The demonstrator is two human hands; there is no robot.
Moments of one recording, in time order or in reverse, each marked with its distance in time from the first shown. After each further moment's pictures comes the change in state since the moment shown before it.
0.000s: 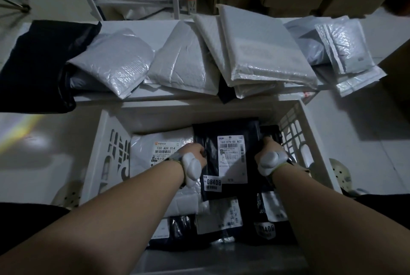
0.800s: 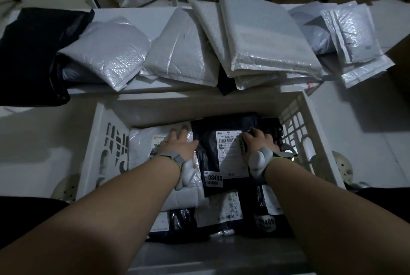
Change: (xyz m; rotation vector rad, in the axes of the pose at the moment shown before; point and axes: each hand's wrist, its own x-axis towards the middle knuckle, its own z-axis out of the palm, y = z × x) left_hand 0.013 -0.034 0.008 0.478 -0.009 0.055; right_hand 0.004 -0.013 0.010 -0.554 -0.214 -0.211
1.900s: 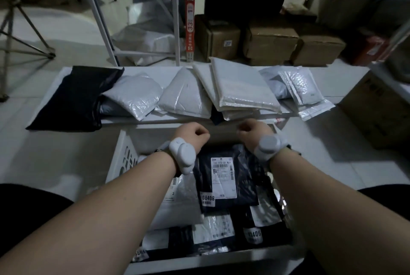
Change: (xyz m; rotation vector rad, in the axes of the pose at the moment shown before) left_hand -0.112 0.034 -0.096 -0.816 0.602 0.093; right_hand -0.115 -0.009 -0.088 0.584 0.538 -0.191
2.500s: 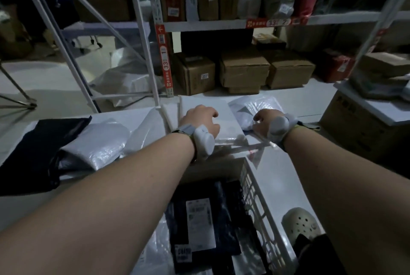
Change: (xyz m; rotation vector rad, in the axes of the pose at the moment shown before) left_hand 0.079 0.156 0.011 0.491 -0.007 0.277; right_hand 0.080 0.042 -0.145 -0.273 0.056 0.085
